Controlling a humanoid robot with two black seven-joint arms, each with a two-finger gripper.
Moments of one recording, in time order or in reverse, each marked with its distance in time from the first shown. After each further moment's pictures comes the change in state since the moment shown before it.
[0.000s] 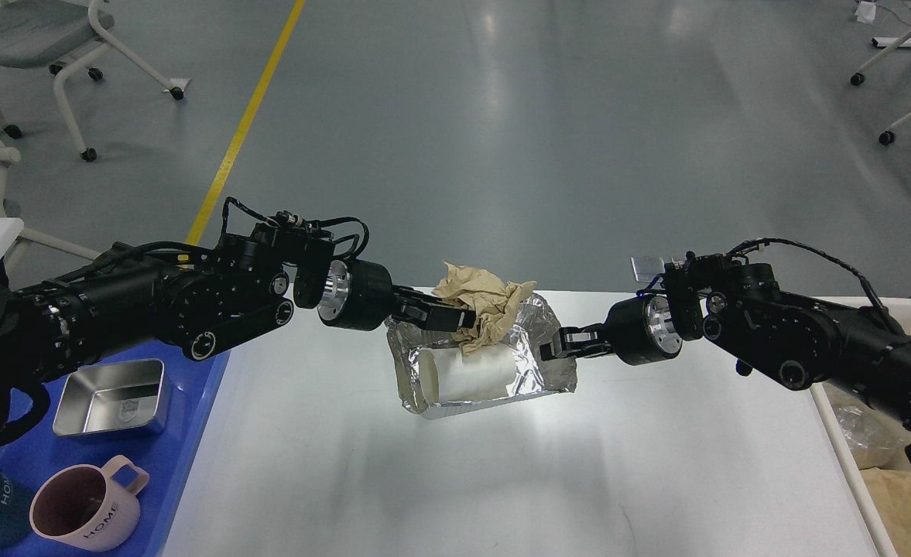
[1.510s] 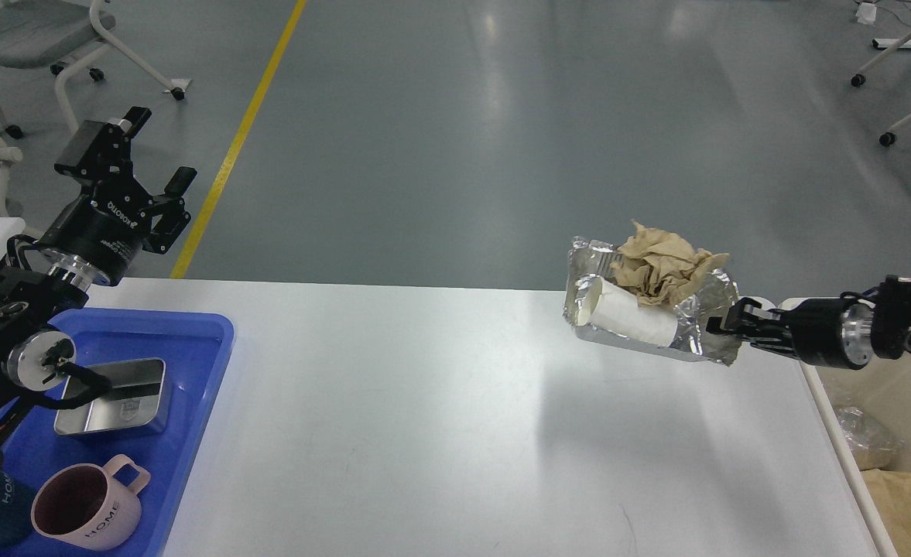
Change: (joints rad) left arm 0.750 0.394 -1.114 -0.261 -0.791 0.085 0.010; right arm -0.191 -0.457 0.146 0.001 0.277 -0.070 0.006
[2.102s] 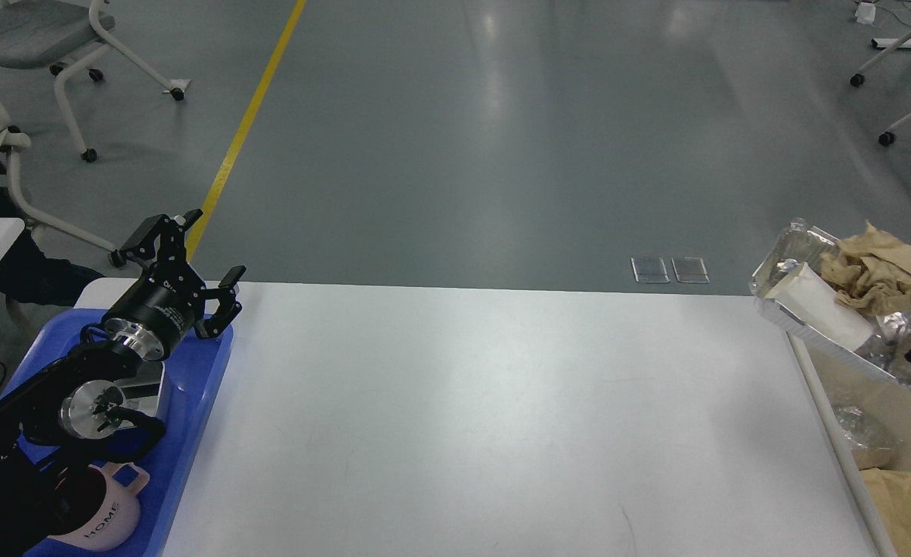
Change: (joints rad) left arm 0.082 -0.140 -0.028 0.018 -0.146 0.056 0.271; right arm -0.244 -0.241 -0.008 -0.084 0.373 -0.112 -0.003
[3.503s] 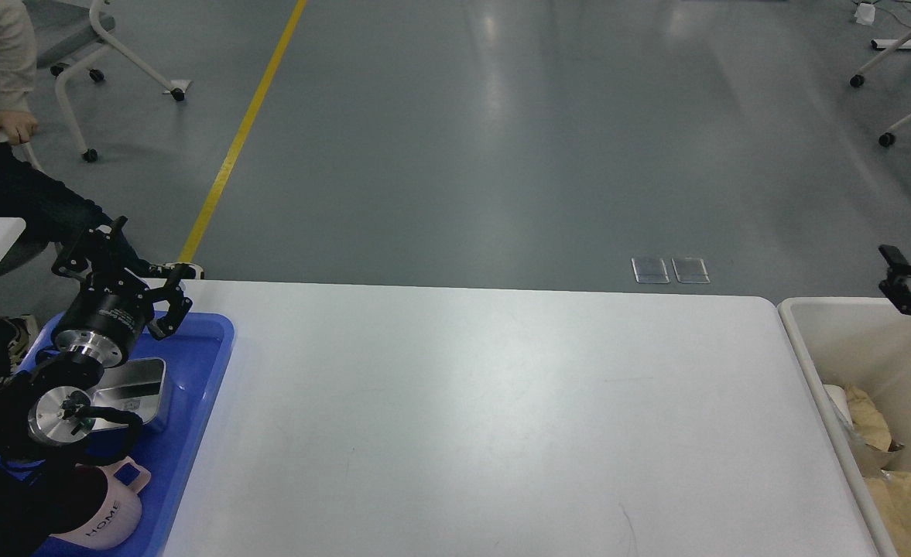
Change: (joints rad) left arm 0.087 -0.072 -0.283 0.080 -0.033 -0.017 0.000; right arm 0.056 0.431 0.587 -0.193 0.557 -0.132 -0.058
